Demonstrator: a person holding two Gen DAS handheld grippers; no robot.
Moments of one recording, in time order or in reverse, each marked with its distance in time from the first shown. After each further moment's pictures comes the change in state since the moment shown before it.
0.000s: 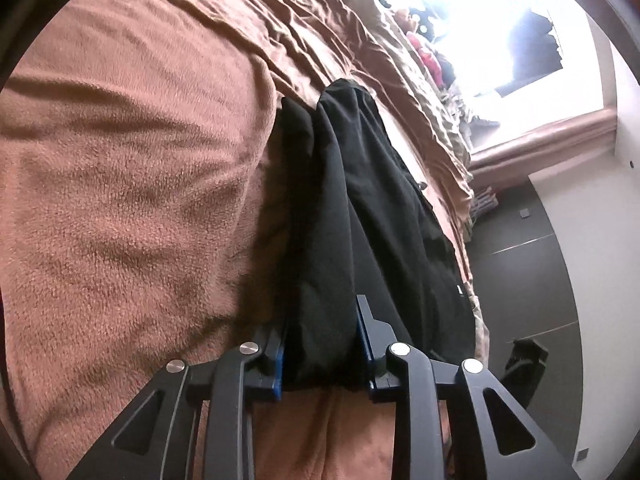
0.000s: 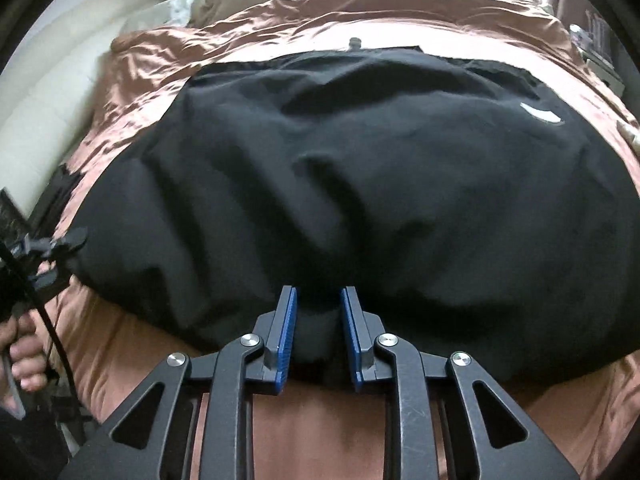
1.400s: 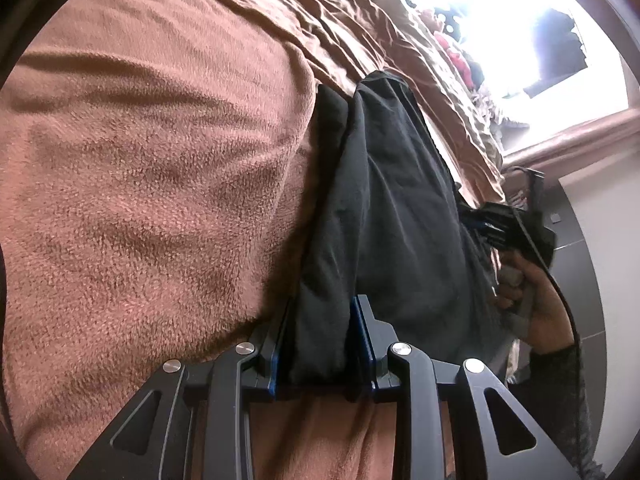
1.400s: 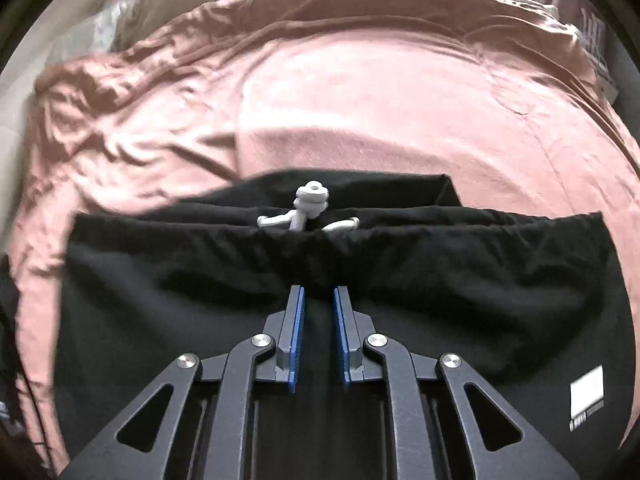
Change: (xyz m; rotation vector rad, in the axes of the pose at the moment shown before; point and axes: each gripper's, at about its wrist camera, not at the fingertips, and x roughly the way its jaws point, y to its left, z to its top) left arm 0.025 0.006 -0.005 -0.020 -0.012 0.122; right arm 0.128 0.004 0.187 0.091 0.024 -0.105
